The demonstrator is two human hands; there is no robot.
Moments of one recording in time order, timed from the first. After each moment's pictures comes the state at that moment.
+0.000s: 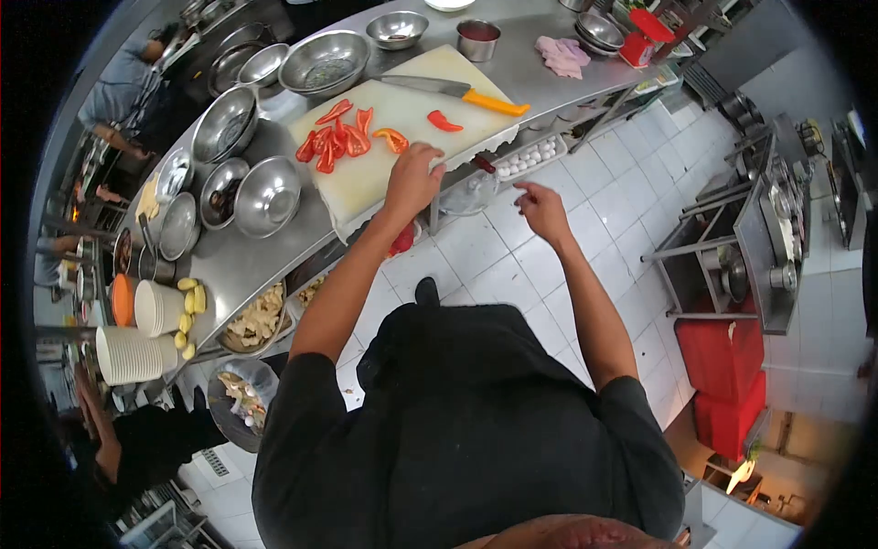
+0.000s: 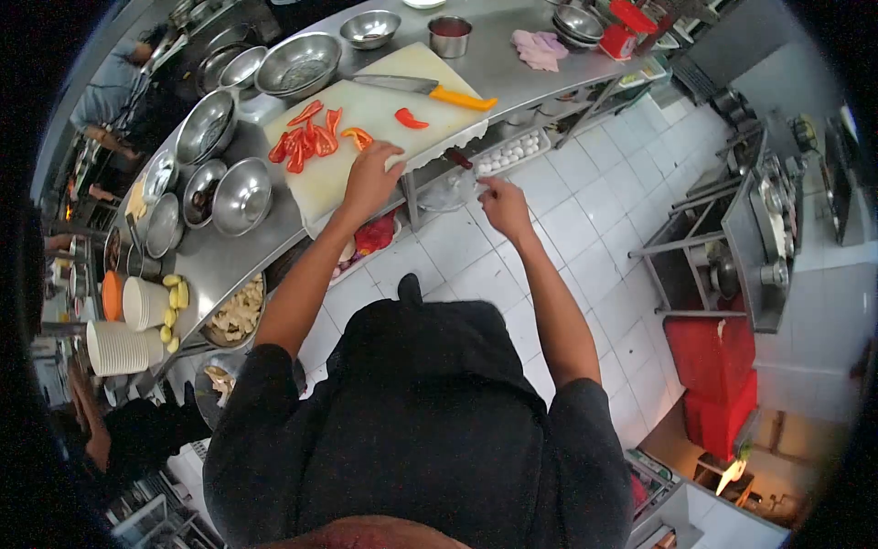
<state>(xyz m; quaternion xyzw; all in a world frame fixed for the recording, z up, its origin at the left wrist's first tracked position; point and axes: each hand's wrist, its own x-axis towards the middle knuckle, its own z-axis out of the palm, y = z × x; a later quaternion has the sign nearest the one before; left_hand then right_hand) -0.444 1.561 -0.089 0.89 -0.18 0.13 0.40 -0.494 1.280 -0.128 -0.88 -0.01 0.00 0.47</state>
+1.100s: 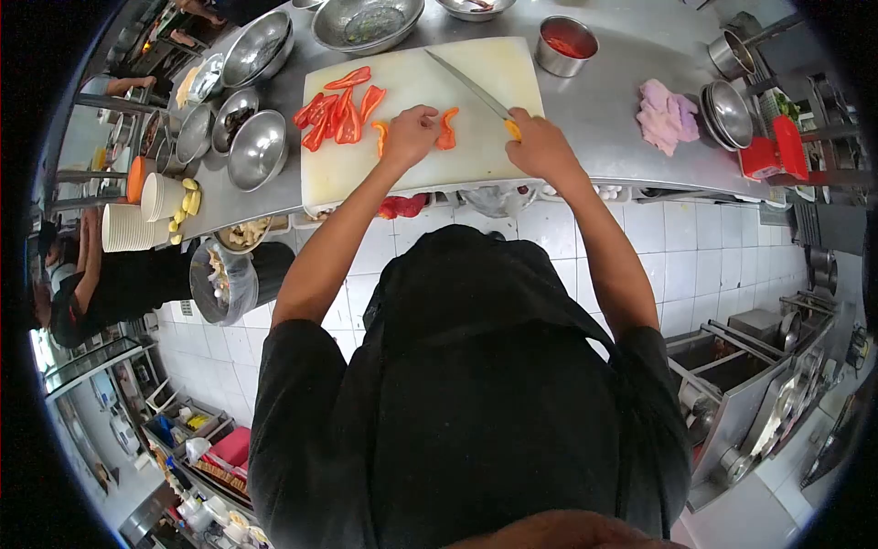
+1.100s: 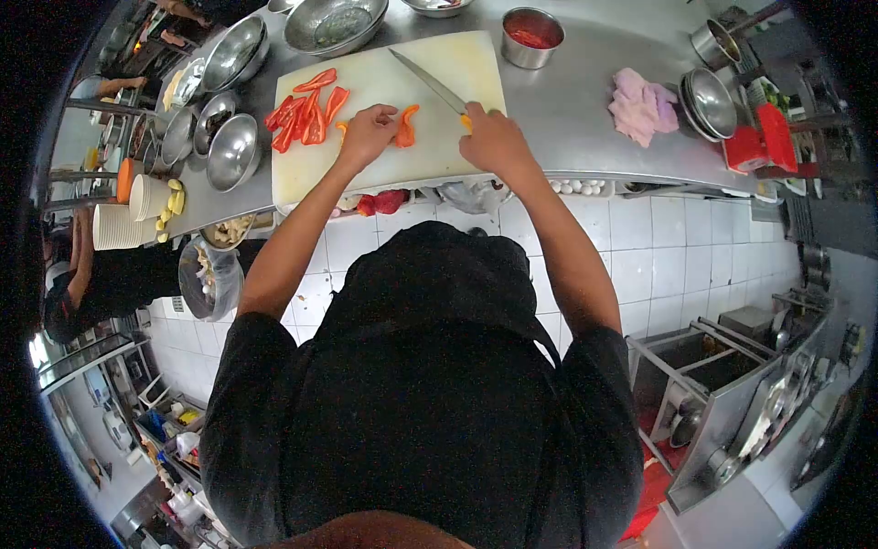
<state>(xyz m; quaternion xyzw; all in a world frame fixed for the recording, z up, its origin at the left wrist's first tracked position) -0.296 1.532 -0.138 0.88 0.19 0.03 0.44 -0.218 1.289 -0.085 -0.92 -0.32 0.11 0.22</state>
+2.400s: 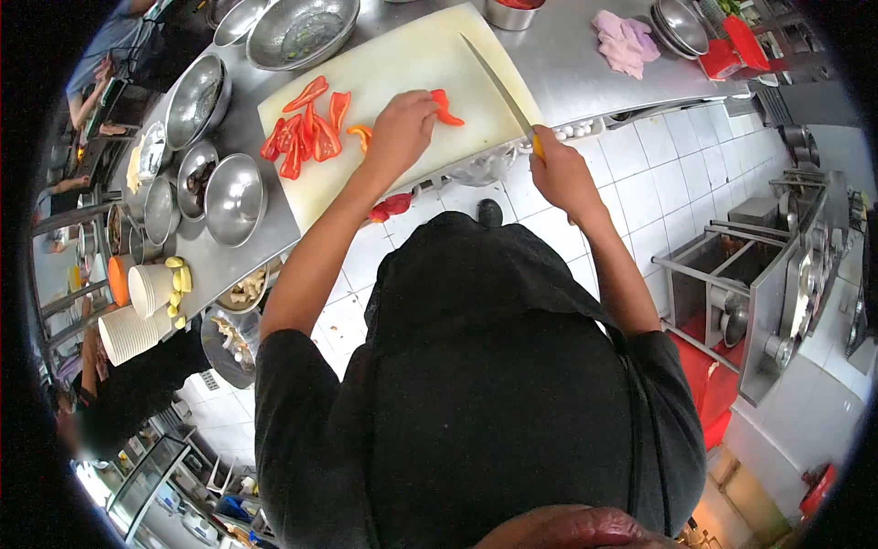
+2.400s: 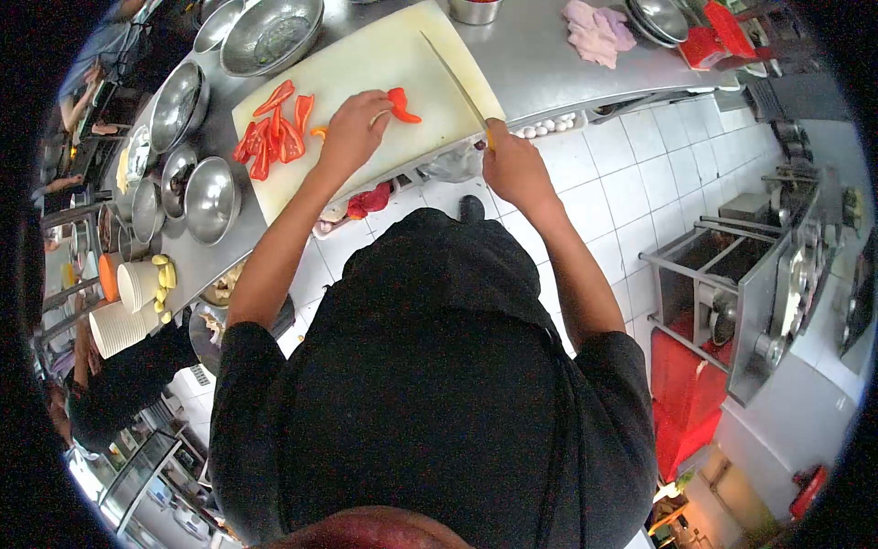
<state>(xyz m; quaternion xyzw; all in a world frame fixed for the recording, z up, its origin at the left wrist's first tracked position) -0.307 1.535 -0.112 0.94 -0.15 0.13 0.27 -0.334 1.258 -0.062 -0.95 -0.10 0.11 0.27</state>
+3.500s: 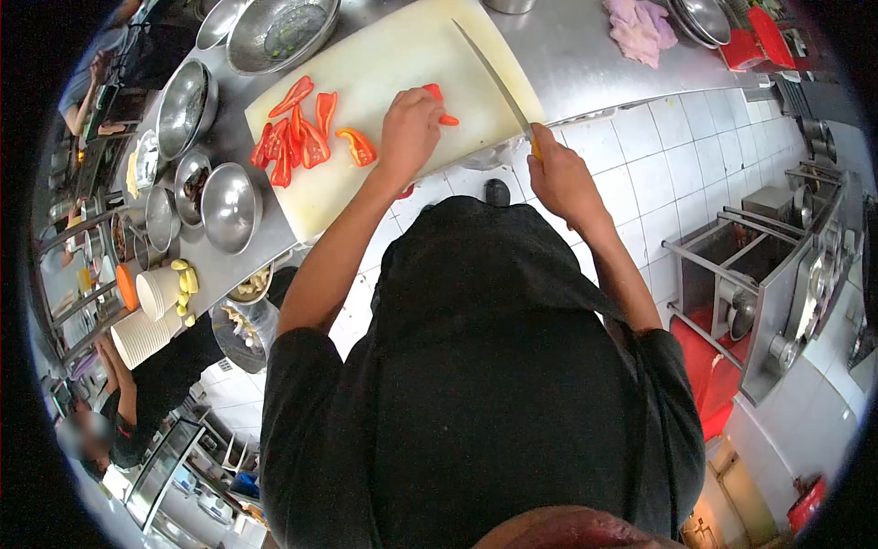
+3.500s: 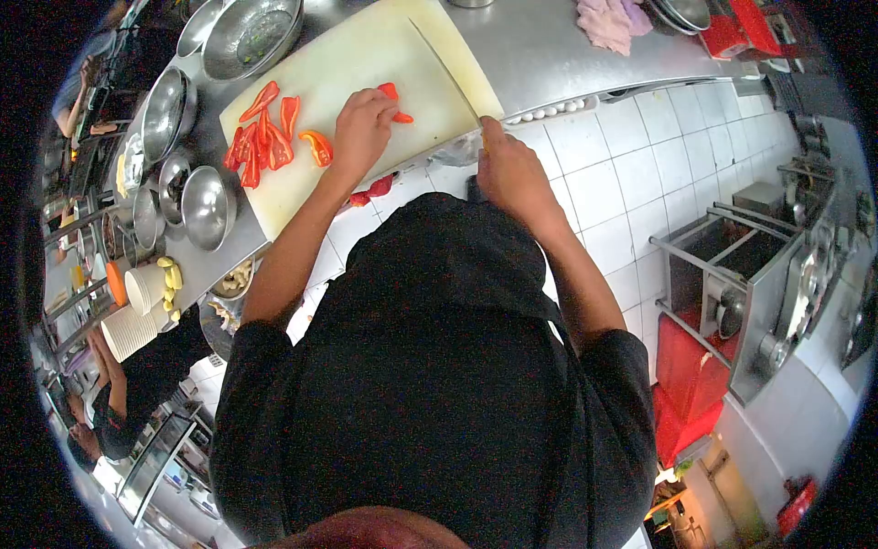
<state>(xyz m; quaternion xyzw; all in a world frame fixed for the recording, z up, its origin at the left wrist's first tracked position) -0.293 1.505 -0.129 0.93 -0.09 0.13 0.32 -0.324 1.256 -0.057 -0.93 -0.10 0.17 0.30</state>
